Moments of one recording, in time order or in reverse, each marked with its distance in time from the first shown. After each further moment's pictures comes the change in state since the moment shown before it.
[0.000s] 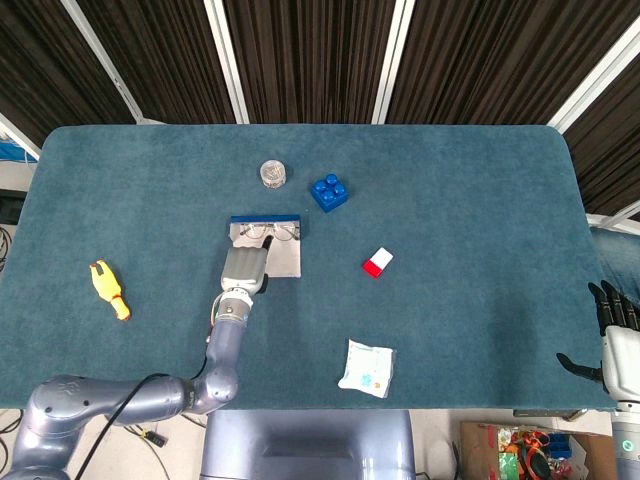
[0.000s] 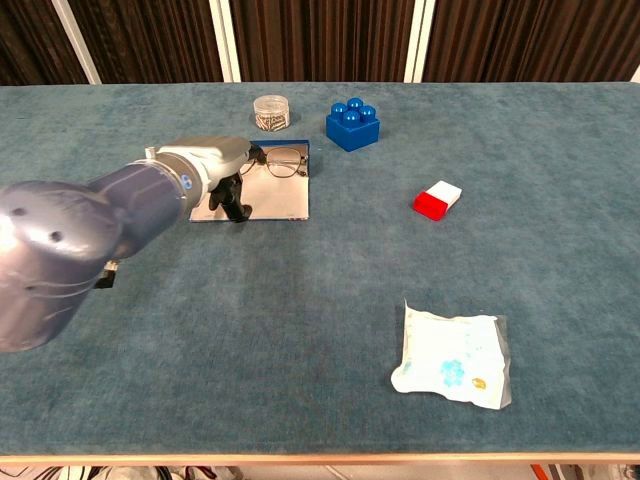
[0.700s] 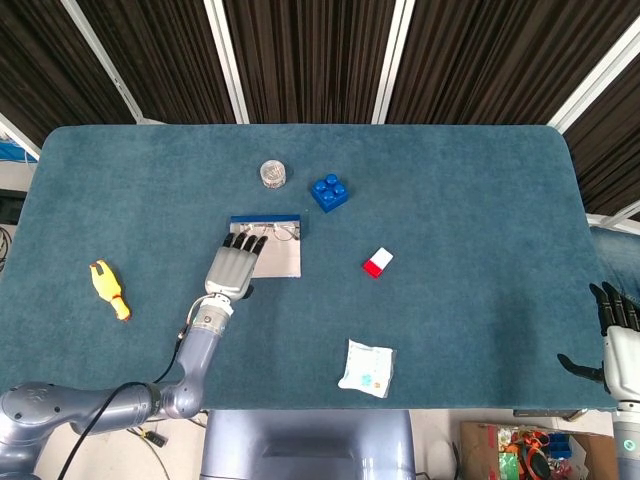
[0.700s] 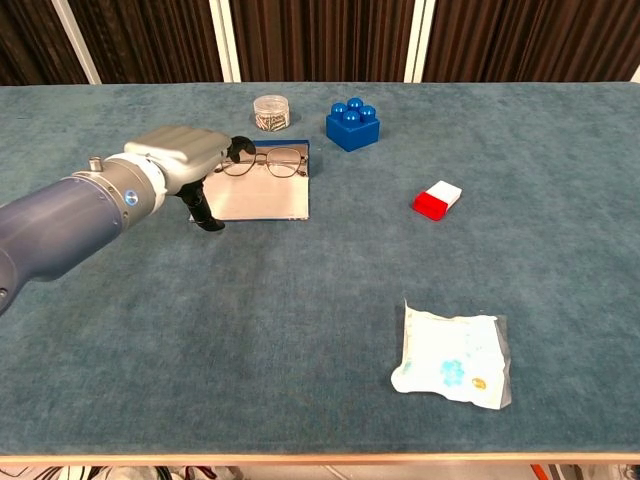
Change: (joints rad) left arm 0.091 0.068 0.143 0.010 0.301 -0.011 -0.141; right arm 0.001 0.008 0.003 -0.009 0.024 -0.019 0.010
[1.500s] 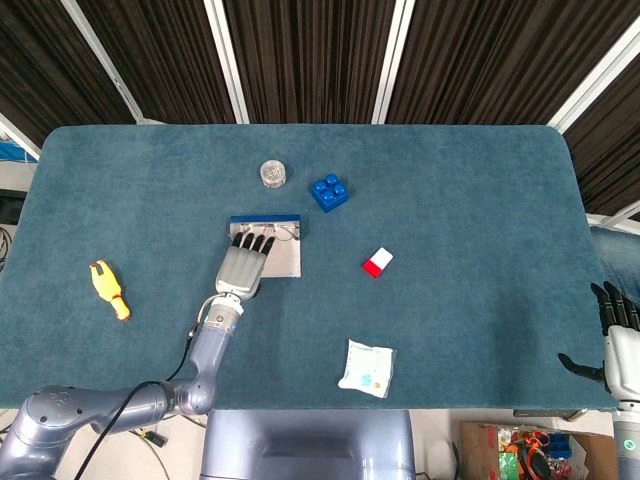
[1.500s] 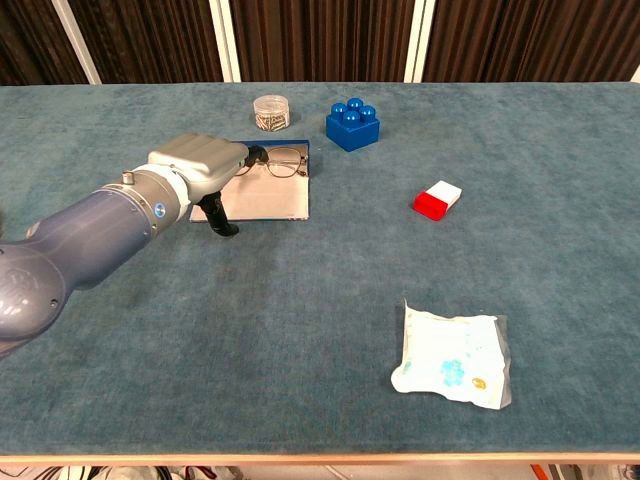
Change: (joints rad) left arm -0.015 -0.088 -0.035 0.117 0.013 -0.037 0.050; right arm 0.000 0.000 0.002 -0.003 0.004 0.002 -0.002
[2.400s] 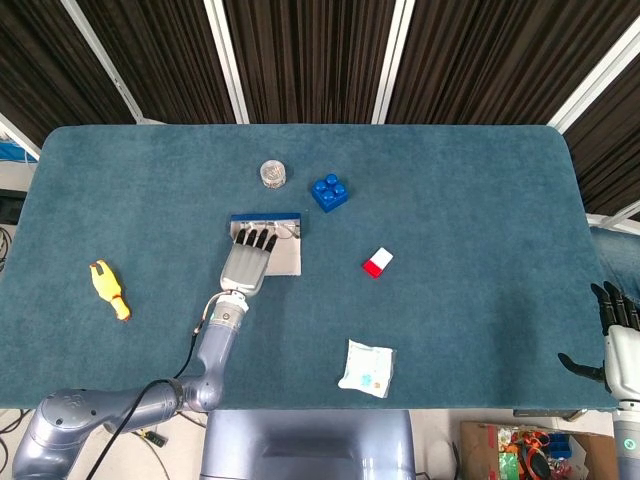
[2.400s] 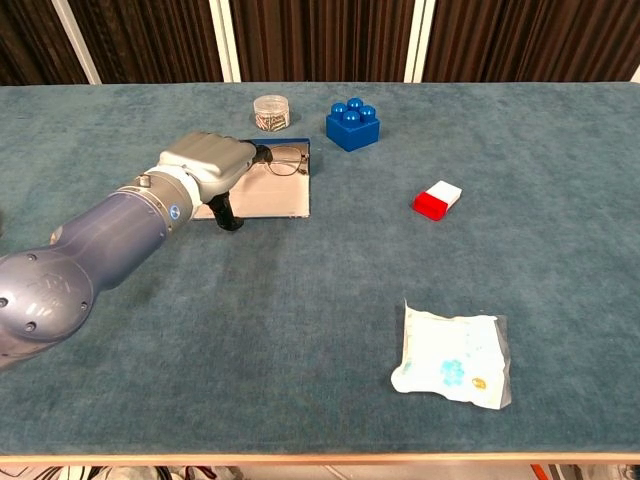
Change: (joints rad) left arm -0.011 -0.059 -0.028 0.098 0.033 -0.011 0.018; right arm 0.001 0.003 0.002 -0.005 0.007 -0.003 0.002
